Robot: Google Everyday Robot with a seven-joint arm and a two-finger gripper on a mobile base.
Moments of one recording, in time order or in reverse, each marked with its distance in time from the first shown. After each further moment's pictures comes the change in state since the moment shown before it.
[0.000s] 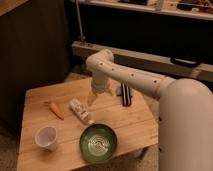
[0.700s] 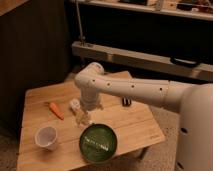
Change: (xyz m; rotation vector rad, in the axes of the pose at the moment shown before) arm -0.063 -0.106 0.017 0.061 -0.024 -0.118
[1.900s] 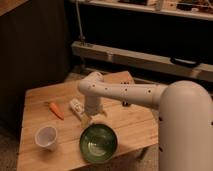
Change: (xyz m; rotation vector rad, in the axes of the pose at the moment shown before) arm 0.004 0.044 0.064 0.004 -0.125 0.077
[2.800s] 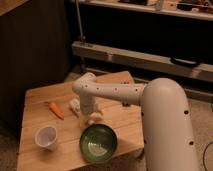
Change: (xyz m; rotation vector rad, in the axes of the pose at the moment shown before) arm 0.029 -0.002 0.024 -0.052 -0.039 -0.023
